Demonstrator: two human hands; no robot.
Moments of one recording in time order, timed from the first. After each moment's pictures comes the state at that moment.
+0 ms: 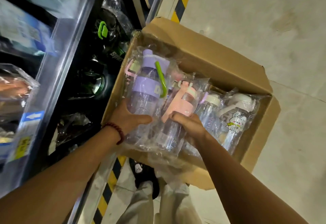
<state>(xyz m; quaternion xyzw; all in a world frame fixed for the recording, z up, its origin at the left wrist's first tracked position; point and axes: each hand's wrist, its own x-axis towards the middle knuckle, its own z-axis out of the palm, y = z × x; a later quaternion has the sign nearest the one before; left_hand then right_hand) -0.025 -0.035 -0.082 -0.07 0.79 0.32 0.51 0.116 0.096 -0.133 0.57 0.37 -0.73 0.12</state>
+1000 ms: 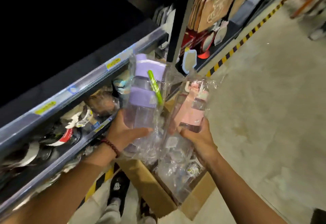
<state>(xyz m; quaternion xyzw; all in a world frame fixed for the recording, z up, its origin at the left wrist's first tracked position) 0.023 -0.055 0.247 -0.04 0.73 0.65 0.23 0.099 0.148 0.239 0.29 0.62 -0.73 0.02</state>
